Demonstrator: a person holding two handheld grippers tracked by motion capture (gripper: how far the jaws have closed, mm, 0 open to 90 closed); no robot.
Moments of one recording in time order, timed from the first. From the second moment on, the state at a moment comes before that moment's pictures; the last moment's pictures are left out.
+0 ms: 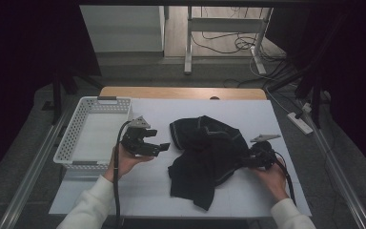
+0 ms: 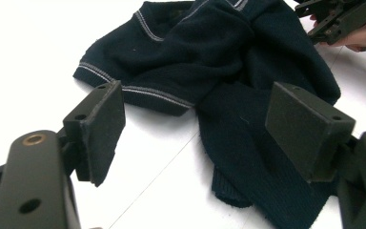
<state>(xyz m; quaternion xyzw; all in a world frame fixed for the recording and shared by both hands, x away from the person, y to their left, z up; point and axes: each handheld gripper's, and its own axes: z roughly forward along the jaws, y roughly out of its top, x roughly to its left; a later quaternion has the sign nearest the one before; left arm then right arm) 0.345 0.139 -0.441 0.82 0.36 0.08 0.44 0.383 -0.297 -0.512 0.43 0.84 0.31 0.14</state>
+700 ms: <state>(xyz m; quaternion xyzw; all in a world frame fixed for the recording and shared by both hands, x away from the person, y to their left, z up) 0.345 0.141 -0.441 0.82 0.36 0.08 0.44 0.377 -0.294 -0.504 0.39 0.86 0.29 0.15</state>
